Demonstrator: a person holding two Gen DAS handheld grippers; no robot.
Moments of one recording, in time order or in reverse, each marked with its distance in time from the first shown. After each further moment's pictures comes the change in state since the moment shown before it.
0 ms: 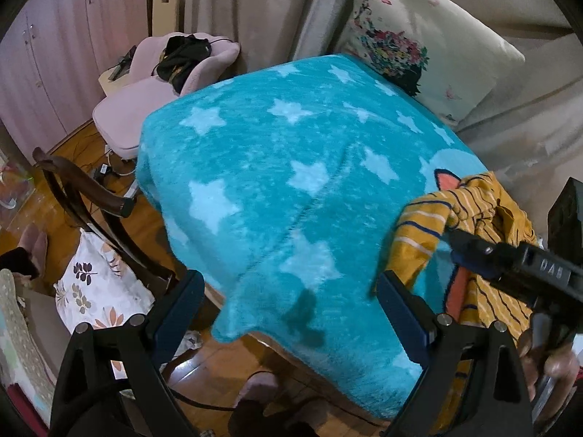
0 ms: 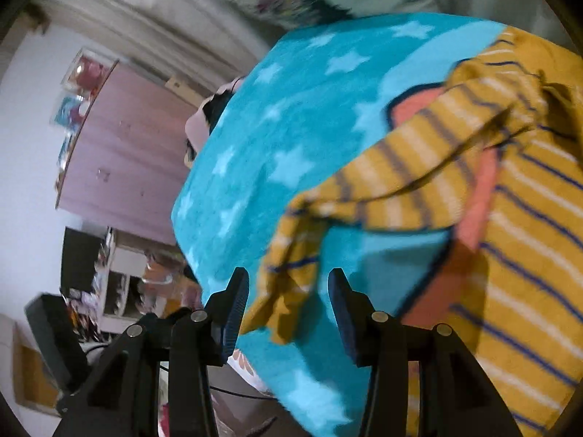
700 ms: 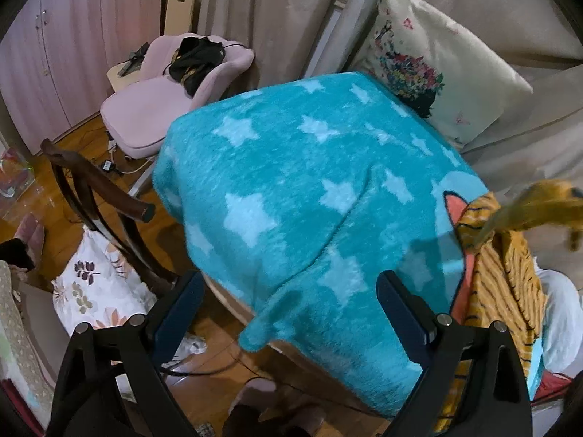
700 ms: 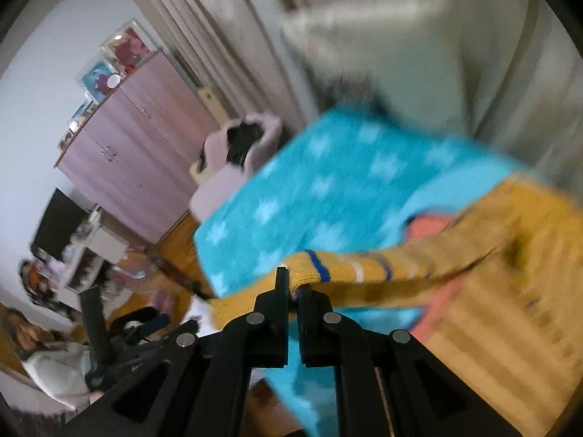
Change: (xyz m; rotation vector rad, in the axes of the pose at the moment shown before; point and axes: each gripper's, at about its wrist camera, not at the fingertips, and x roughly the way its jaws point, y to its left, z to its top) left arm -0.012 0.034 0.009 -0.055 -0.033 -0.037; right arm -0.098 0.089 0.023 -0.339 -0.148 -0.120
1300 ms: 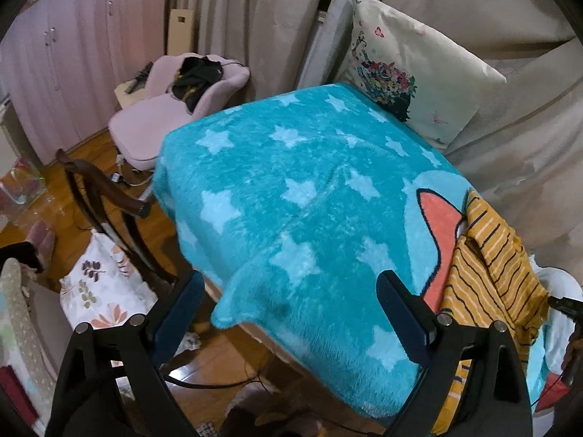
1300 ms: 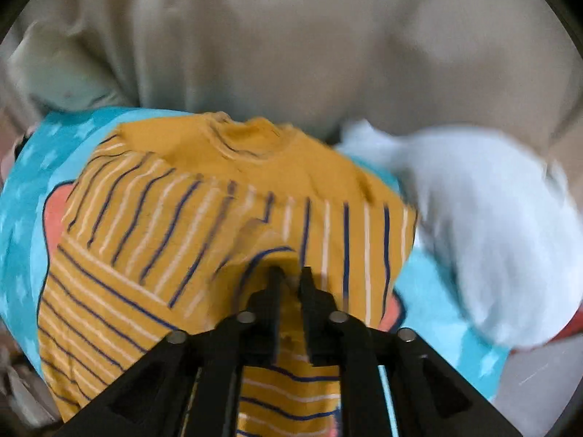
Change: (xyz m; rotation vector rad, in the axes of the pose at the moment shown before) left arm -0.040 -0.056 -0.032 0.013 -0.075 0.069; right arm -0.119 -0.327 -0.093 0.319 0.162 -0.694
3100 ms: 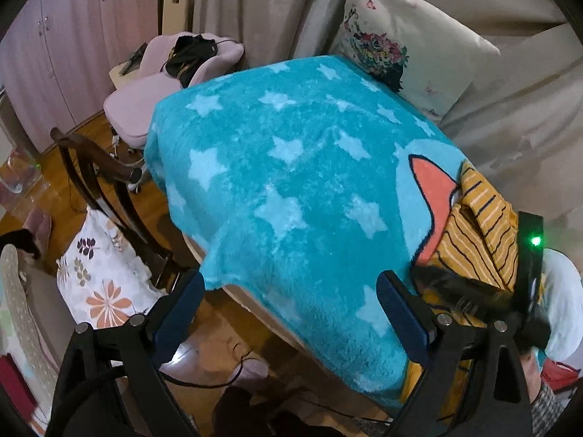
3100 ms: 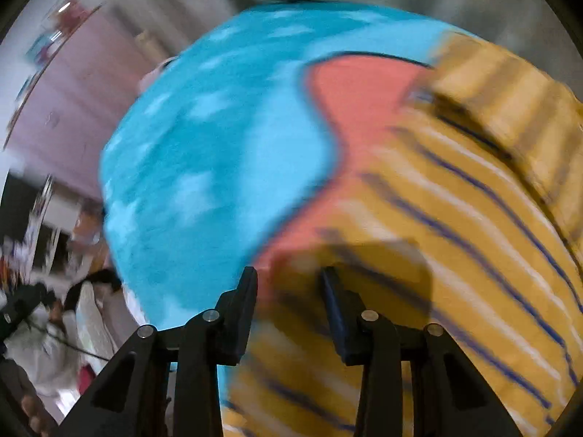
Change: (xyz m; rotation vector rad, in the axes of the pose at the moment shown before) left arm 0.007 -0.011 -0.025 0.008 0.085 -0.024; right arm 0.022 0.328 -0.108 -0.373 0.083 0.544
